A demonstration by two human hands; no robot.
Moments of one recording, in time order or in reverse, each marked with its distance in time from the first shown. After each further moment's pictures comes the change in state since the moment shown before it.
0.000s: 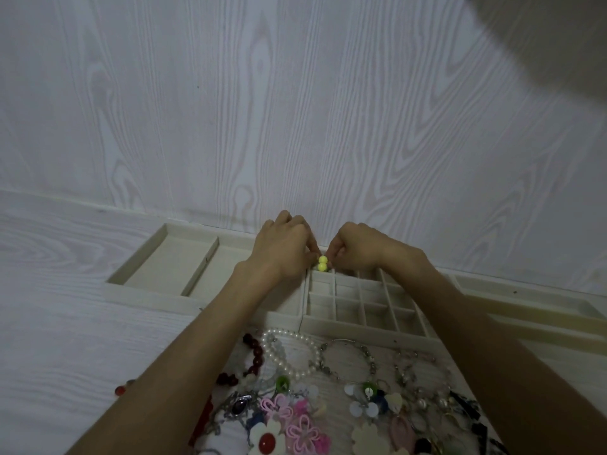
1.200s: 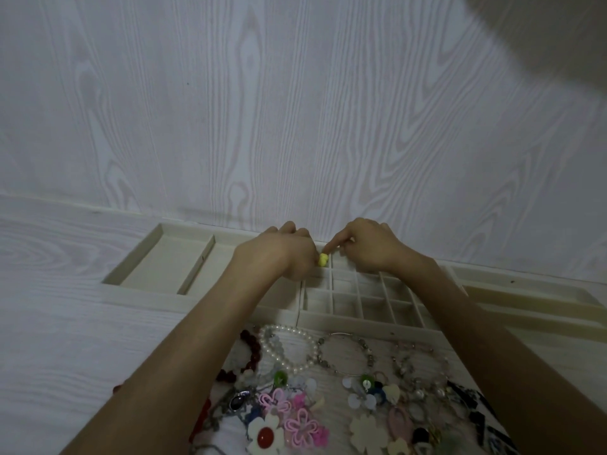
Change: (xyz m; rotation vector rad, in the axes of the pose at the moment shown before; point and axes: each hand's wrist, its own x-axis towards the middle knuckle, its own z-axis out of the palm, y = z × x) left_hand -0.002 0.016 -0.021 0.209 -0.572 -0.101; right_hand -0.016 0.015 0.008 0.065 0.199 -0.038
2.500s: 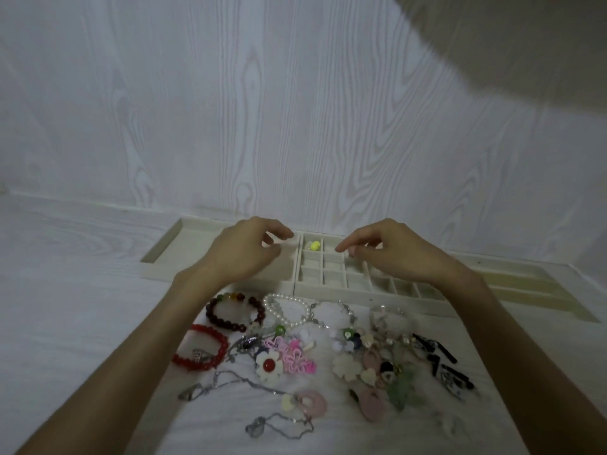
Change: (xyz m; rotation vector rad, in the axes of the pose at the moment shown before) left_hand -0.092 -0.021 0.019 -0.519 0.531 0.109; right_hand -0.113 -0.013 -0.043 0.337 0.005 -0.065
